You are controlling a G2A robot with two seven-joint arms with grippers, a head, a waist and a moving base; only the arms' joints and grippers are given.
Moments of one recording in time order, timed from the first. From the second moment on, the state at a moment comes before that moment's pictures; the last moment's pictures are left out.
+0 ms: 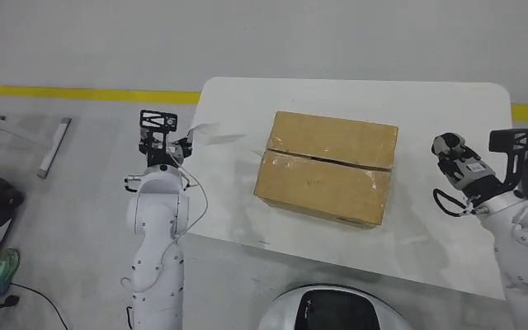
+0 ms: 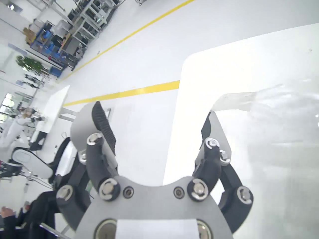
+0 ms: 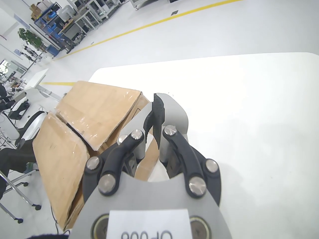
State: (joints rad) left arm 0.97 -1.40 -1.52 -1.77 1.83 -0.07 -0.66; right arm -1.50 -1.20 1.80 -2.04 -0.72 -0.10 0.43
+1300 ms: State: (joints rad) left arm 0.99 -1.38 -1.66 -1.83 1.30 -0.02 -0.66; right arm -1.45 -1.18 1.63 -2.00 -0.89 -0.22 0.49
